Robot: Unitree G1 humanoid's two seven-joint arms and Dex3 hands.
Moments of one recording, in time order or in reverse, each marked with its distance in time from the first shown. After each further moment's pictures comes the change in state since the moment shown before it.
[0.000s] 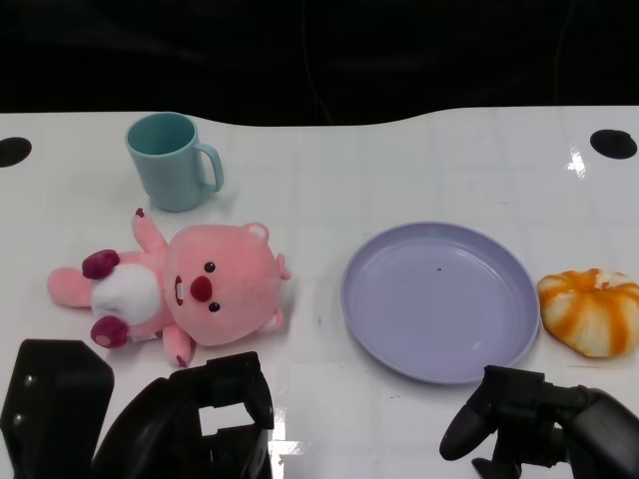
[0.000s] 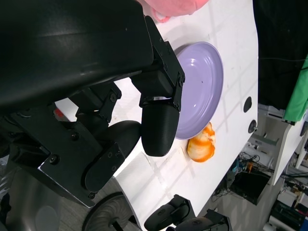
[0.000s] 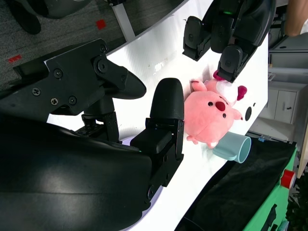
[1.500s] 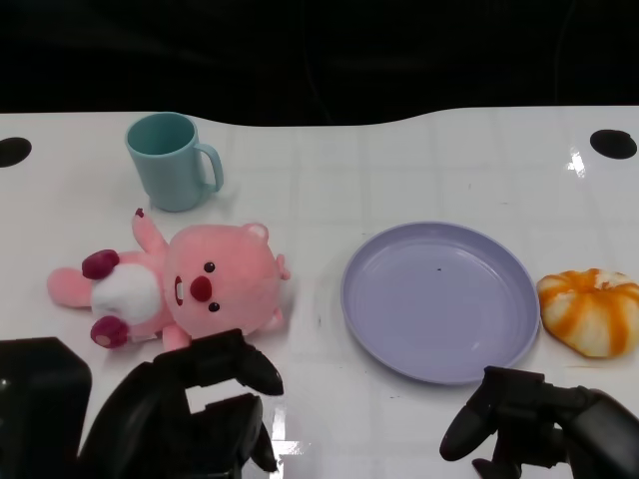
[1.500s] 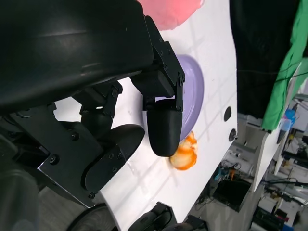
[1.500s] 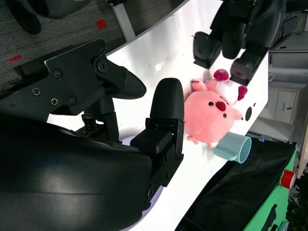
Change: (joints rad) left arm 0.000 -0.040 0.037 0.013 0.016 -0.092 0.008; right arm 0.000 0.000 0.001 0.011 -0.002 -0.009 0.001
